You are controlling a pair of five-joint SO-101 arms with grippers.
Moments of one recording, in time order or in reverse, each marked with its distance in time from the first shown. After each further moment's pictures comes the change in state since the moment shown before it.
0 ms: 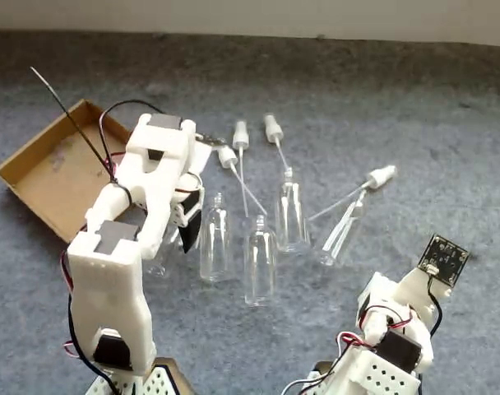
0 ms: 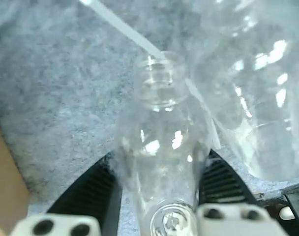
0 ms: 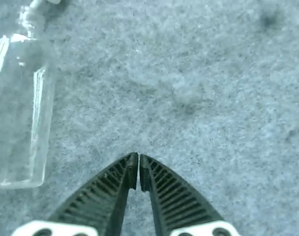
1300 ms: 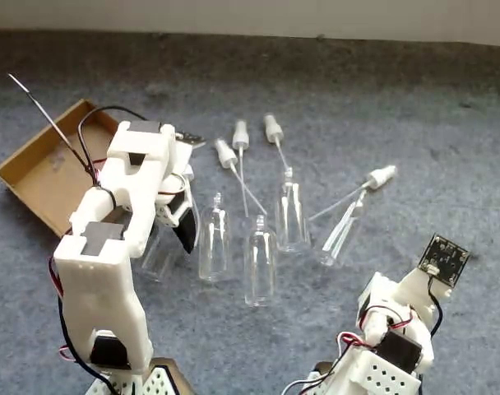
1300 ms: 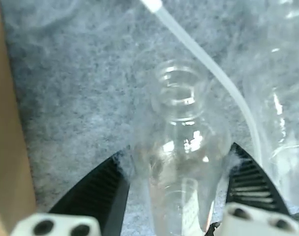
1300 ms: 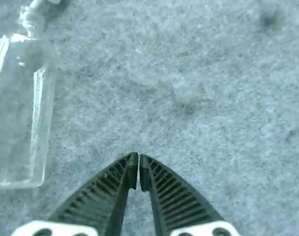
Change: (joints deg) left arm -5.3 -1.0 6.0 -8.2 0.0; right arm 0.0 0.0 0.0 0.0 0.0
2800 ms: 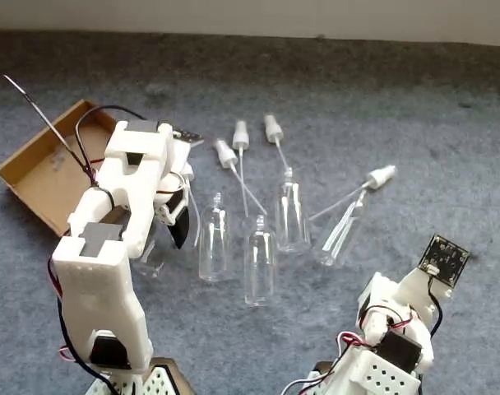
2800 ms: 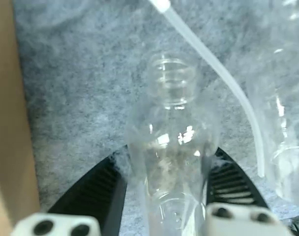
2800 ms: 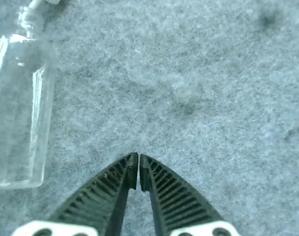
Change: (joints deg) left arm -0.3 -0.5 0.0 -1.5 -0.2; right arm 0.2 0.0 0.0 0.0 0.0
